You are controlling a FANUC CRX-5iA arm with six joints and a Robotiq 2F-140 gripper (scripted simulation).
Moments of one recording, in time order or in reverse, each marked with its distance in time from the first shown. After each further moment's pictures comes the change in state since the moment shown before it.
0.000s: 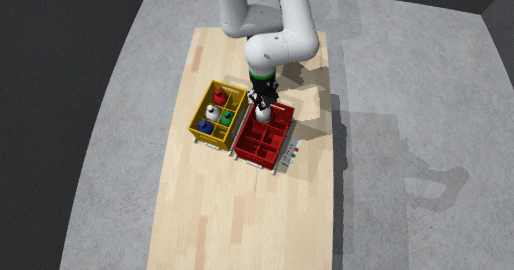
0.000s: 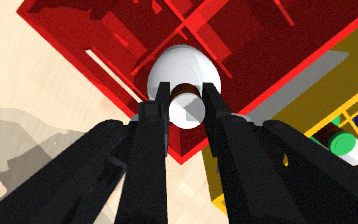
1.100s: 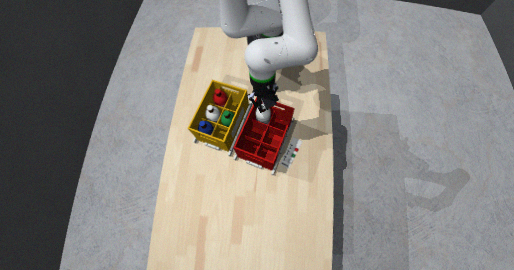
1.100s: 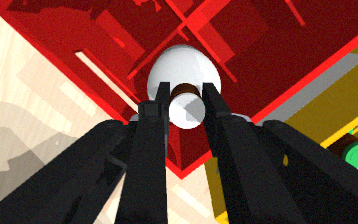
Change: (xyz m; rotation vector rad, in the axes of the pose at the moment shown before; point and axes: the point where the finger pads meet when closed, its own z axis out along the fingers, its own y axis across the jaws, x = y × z) arm 0.000 0.000 0.022 0.000 0.000 0.000
